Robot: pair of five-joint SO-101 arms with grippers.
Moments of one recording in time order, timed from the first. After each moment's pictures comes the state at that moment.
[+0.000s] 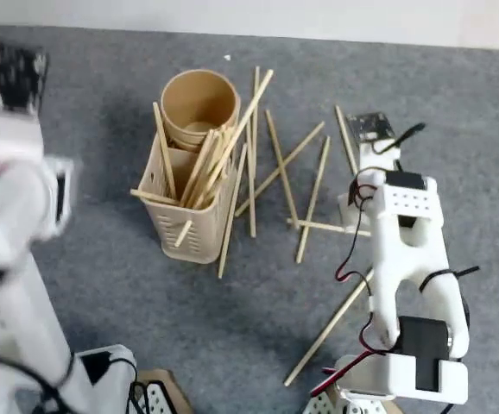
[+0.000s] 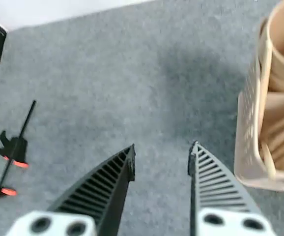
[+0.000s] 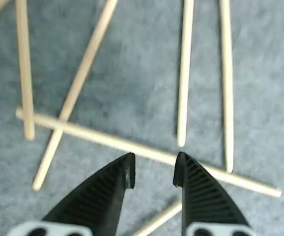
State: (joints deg) left arm -18.0 -38.7 -3.5 94.8 -14.2; right arm -1.9 -4.6 26.8 57.1 19.9
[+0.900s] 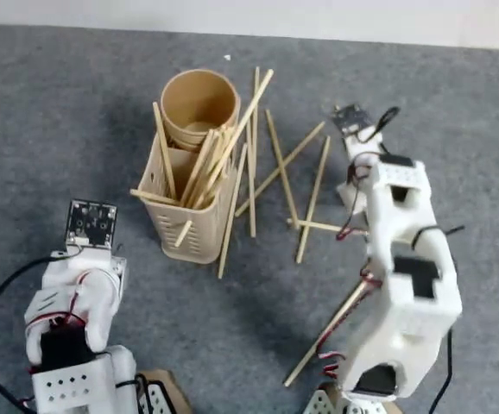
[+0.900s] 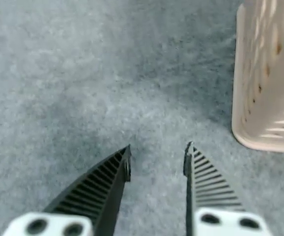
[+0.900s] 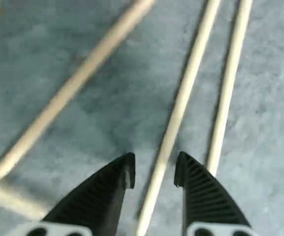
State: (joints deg) left arm -18.0 -90.9 81.7 62.0 -14.2; right arm -0.4 21.3 9.6 47.0 35.8
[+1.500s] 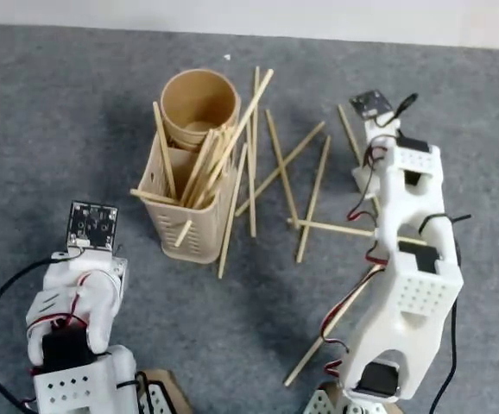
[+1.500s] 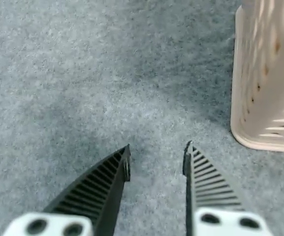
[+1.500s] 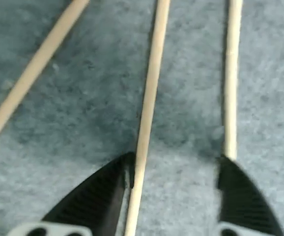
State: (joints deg) left arm -18.0 -92.2 82.4 62.0 -14.2; right arm 5.6 32.2 -7.4 52.6 35.9
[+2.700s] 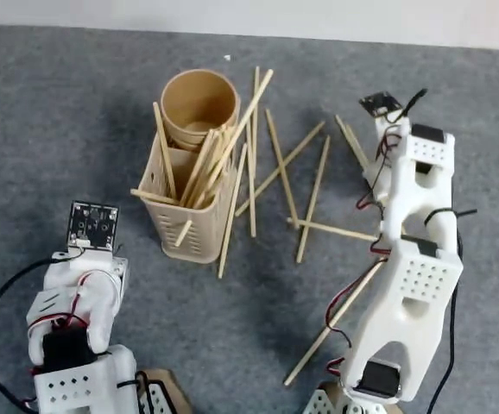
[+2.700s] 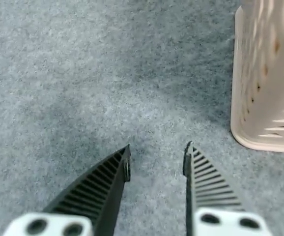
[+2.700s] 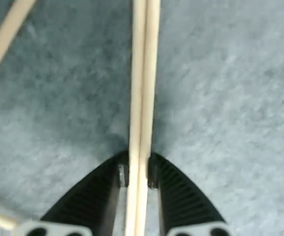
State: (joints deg) left arm -18.0 -92.2 82.4 62.0 -14.2; right arm 8.1 42.5 -25.0 71.3 40.0
